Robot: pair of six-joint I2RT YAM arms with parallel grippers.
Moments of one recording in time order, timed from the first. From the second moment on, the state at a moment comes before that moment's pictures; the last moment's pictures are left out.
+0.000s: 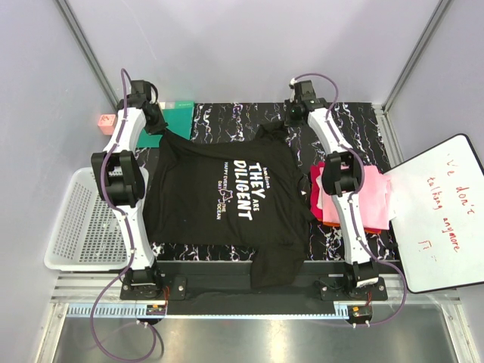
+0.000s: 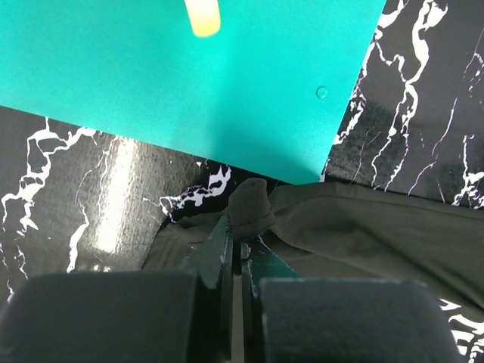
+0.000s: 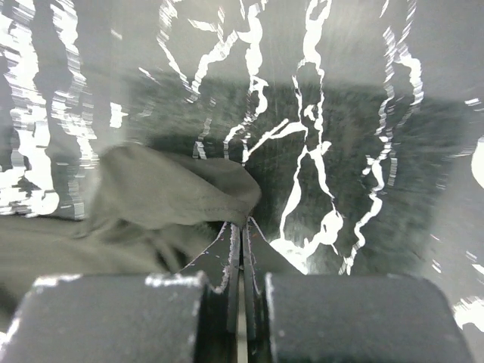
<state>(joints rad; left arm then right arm) 0.07 2.18 2.02 -0.79 0.03 -0.32 0.23 2.70 2.61 -0.75 -0.11 0.23</state>
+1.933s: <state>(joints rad) 0.08 1.95 1.73 -1.13 -0.06 -0.36 0.30 1.74 1.41 -1.25 -0.36 0.44</state>
